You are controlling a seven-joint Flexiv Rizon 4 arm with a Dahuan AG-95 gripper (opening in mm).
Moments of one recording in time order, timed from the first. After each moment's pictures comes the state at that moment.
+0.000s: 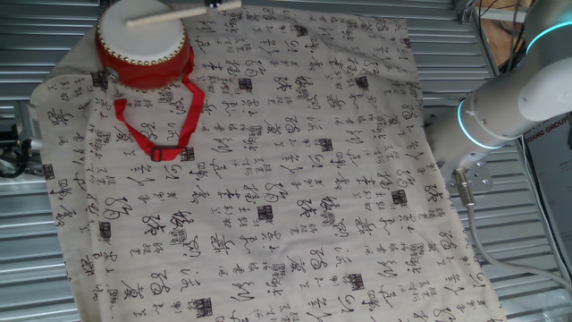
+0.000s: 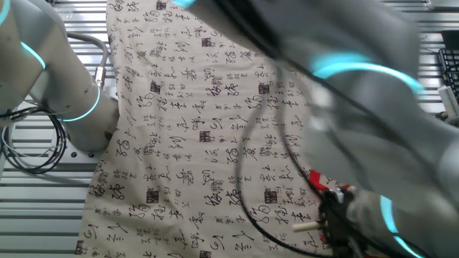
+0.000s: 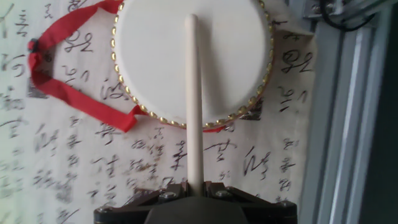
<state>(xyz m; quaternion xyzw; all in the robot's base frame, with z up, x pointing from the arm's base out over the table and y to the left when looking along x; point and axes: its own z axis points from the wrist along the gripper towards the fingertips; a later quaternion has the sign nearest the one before) 0.544 -0.278 0.154 0.07 -0.99 -0.06 0.08</state>
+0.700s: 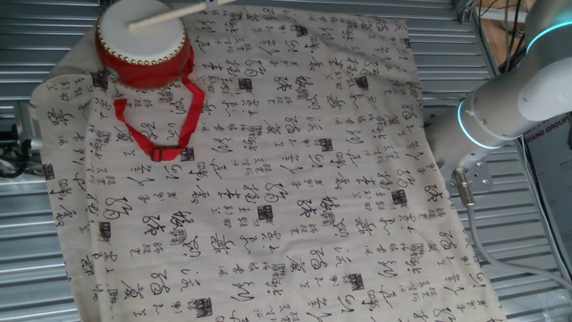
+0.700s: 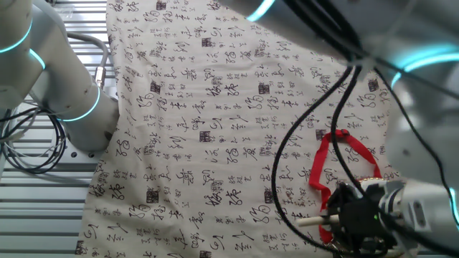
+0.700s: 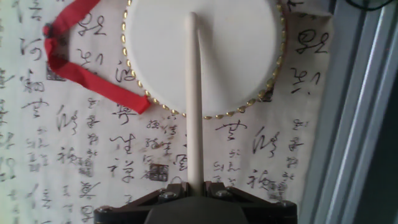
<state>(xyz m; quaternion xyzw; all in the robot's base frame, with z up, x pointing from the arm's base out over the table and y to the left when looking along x) 0.546 -0.272 0.174 0.06 -0.99 -0.03 0.13</state>
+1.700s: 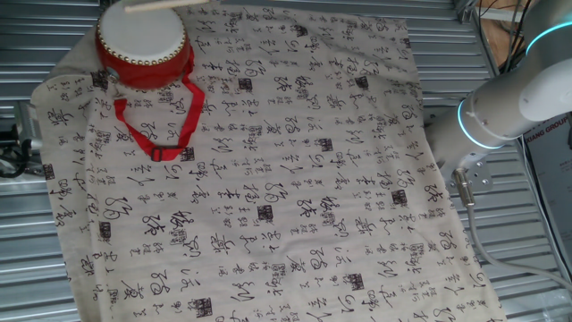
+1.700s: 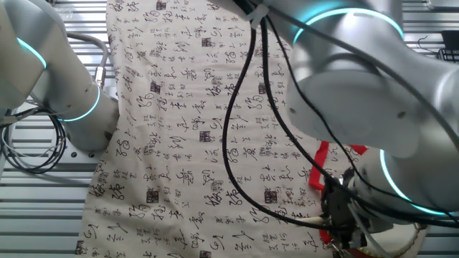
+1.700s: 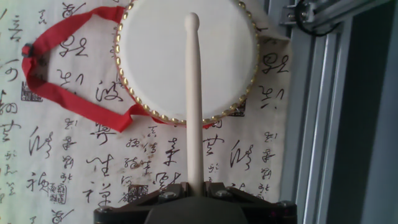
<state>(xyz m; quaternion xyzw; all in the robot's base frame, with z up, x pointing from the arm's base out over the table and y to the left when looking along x) 0.540 -0.272 0.188 0.05 -1.00 0.02 0.04</state>
